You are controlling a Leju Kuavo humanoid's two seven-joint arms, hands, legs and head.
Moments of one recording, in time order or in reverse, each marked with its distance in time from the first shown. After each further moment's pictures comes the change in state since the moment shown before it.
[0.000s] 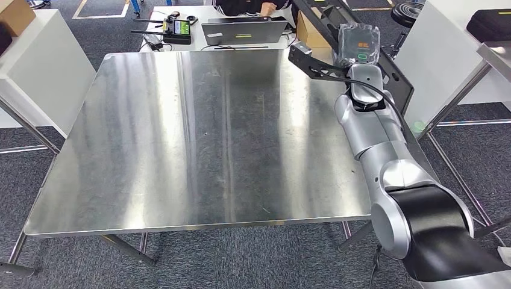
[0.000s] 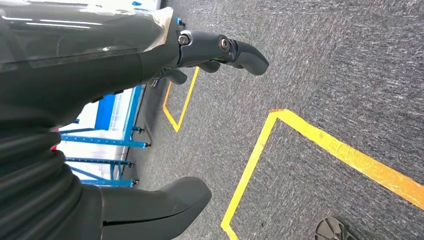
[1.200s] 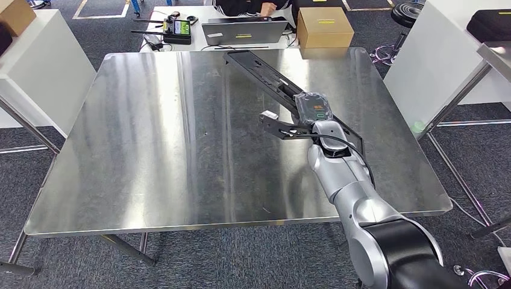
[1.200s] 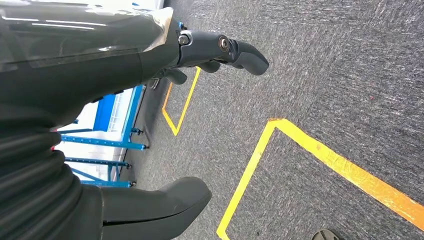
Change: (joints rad) left arm 0.002 0.028 0.016 0.000 -0.012 -0.003 0.000; right arm 0.202 0.110 -0.045 0.067 -0.044 0.064 -0.174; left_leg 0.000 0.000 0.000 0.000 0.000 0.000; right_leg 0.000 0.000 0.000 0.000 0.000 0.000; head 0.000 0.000
